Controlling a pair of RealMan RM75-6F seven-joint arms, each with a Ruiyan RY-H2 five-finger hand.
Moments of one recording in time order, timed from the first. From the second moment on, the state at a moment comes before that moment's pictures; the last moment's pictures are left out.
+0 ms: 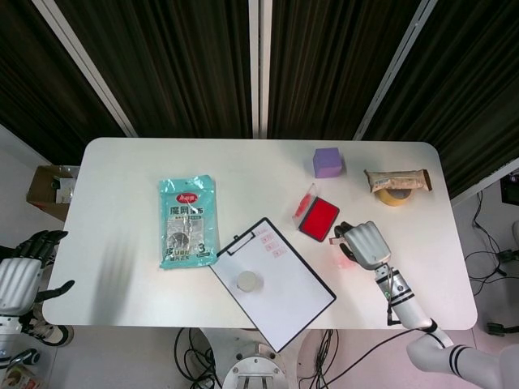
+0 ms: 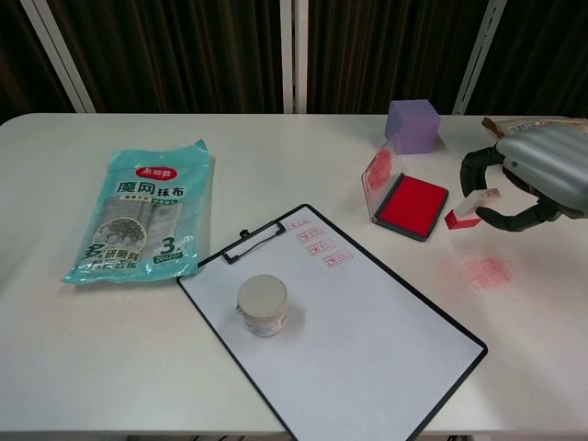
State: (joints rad) left arm -0.06 -1.16 0.00 -1.44 1.58 1.54 -0.13; right arm 0.48 -1.62 0.06 -1.12 -1.60 1.21 -0.11
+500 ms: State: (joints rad) left arm -0.07 -1.18 0.00 -1.44 1.57 1.52 -0.13; right arm 0.69 -1.66 0.08 -0.89 -1.63 1.01 0.10
